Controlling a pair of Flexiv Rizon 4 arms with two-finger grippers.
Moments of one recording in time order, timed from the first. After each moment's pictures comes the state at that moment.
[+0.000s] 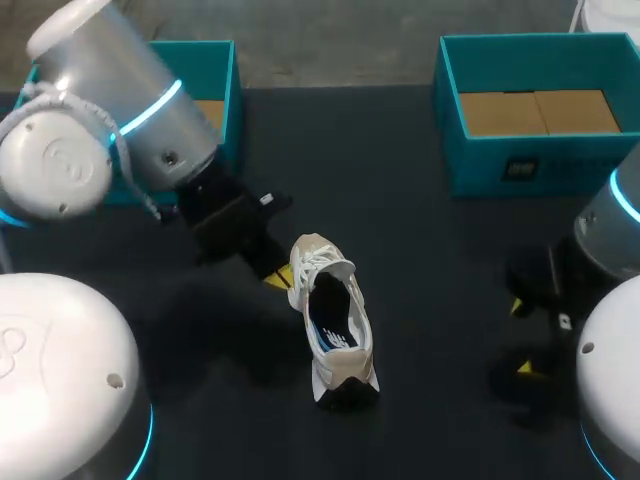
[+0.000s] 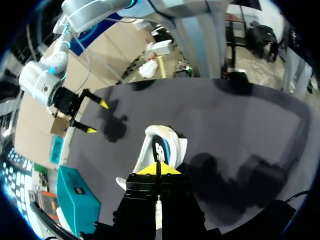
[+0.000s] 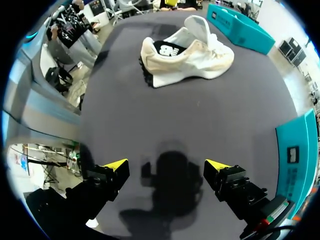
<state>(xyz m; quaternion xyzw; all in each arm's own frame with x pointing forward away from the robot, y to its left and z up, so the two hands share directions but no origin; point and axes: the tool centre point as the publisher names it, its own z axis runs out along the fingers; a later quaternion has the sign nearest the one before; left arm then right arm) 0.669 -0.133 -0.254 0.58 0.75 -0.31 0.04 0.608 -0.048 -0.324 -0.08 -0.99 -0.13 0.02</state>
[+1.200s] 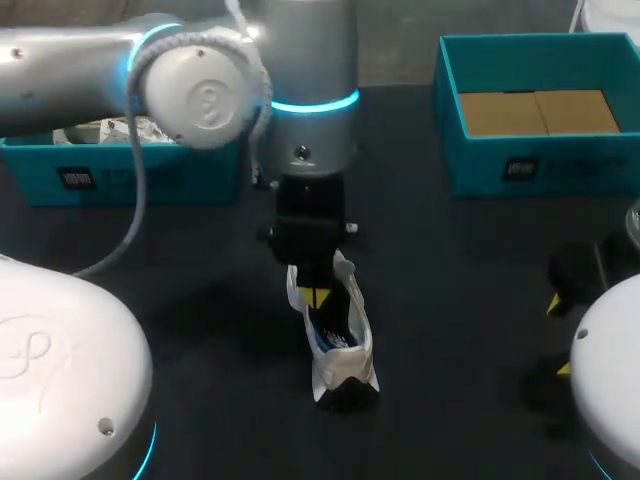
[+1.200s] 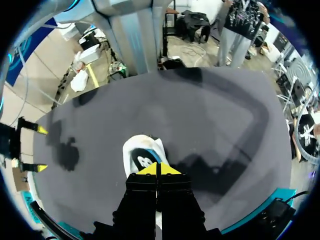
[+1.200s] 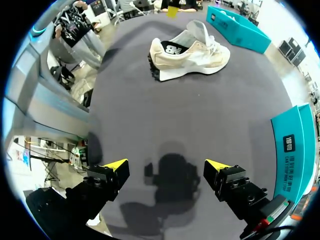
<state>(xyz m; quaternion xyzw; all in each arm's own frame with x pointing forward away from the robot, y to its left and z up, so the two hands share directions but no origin) 0.652 -0.169 -0.276 0.76 0.63 -0.12 -0.10 0.591 -0.080 -0.300 -0.08 -0.99 -0.13 0.02</state>
